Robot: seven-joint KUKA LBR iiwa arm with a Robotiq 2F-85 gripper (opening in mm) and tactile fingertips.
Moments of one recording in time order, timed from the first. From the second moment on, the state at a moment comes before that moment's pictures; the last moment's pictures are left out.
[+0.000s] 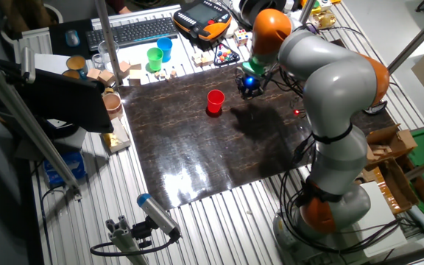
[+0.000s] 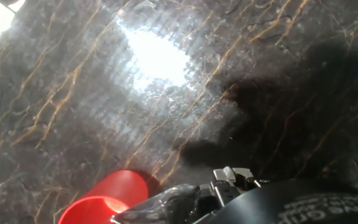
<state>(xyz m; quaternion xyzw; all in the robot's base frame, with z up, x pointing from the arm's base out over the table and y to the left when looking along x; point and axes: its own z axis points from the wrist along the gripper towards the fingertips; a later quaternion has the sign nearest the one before) 0.577 0.030 0.138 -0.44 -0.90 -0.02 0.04</state>
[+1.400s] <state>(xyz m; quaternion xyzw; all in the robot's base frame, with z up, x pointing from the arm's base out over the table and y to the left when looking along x) 0.595 0.032 0.118 -0.56 -0.83 -0.07 0.07</state>
